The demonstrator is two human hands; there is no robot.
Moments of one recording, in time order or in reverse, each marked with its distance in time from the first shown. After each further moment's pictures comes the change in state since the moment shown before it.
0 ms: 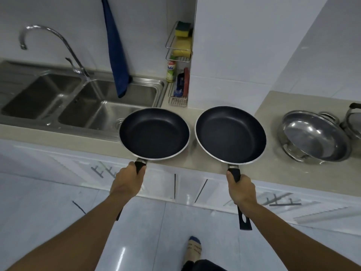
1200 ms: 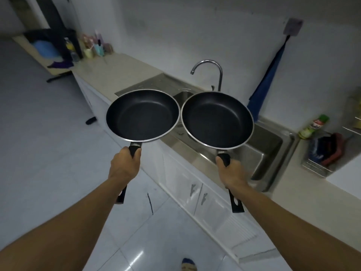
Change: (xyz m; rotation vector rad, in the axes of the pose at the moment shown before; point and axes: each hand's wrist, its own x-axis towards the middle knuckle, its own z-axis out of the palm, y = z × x) left_hand 0.022 -0.321 -0.261 -0.197 0.562 -0.525; right_hand -0.164 -0.364 0.292 -0.084 -0.443 -0.565
